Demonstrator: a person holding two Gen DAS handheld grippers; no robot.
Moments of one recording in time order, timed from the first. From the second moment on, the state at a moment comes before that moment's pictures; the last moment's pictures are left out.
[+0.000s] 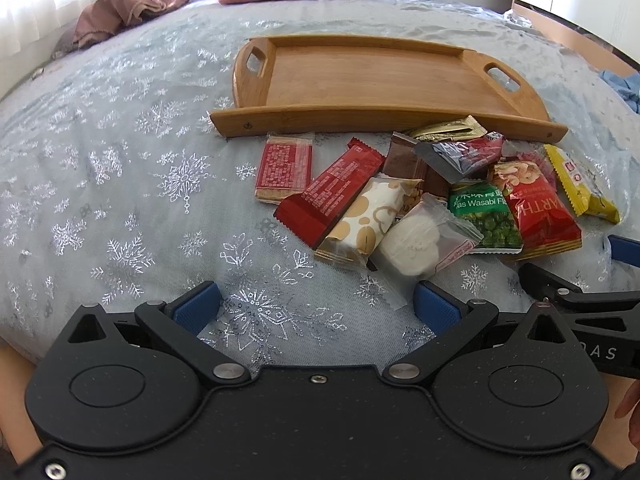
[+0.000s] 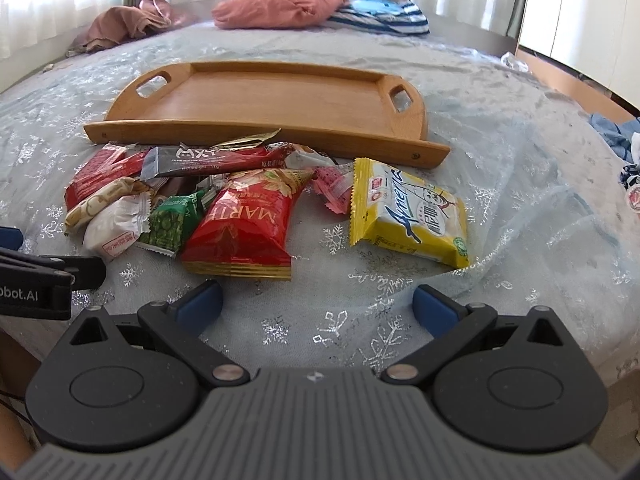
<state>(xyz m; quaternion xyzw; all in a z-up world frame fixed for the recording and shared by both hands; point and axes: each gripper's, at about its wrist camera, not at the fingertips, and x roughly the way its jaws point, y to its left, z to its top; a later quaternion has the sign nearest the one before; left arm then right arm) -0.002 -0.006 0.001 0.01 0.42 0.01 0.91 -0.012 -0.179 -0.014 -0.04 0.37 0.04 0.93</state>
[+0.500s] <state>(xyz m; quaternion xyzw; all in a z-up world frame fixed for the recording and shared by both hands) -0.016 0.002 0.026 -0.04 0.40 -0.03 0.92 -0.038 -0.186 0.001 -0.01 0.32 0.07 0.94</state>
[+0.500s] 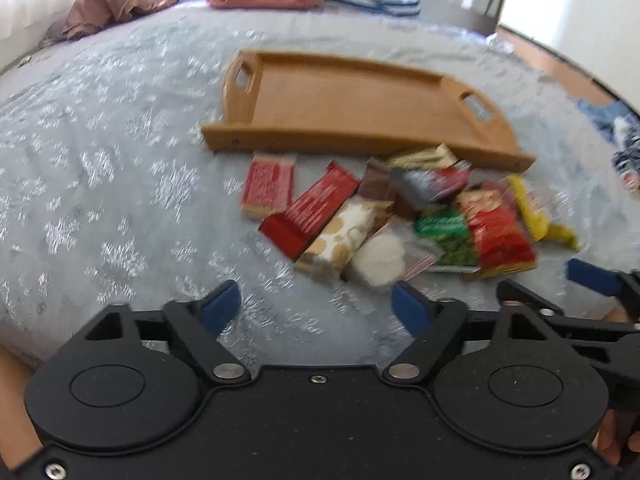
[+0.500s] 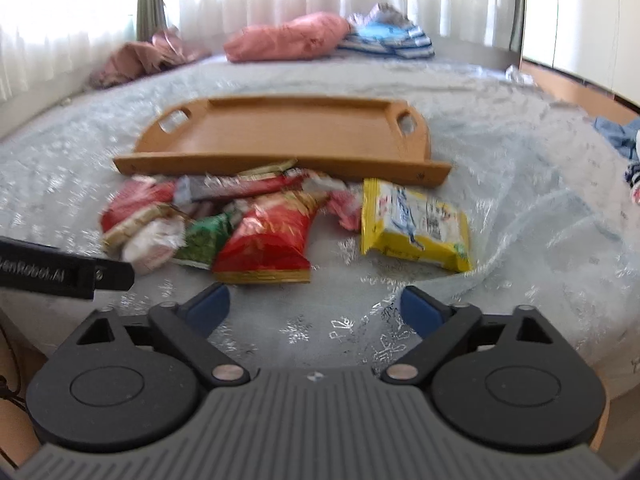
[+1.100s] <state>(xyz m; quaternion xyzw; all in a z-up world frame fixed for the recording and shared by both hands) -0.024 -0.012 0.034 -0.02 0.38 -0.09 0.92 -0.008 -0.152 0.009 -0.06 0.28 0.09 0.95</state>
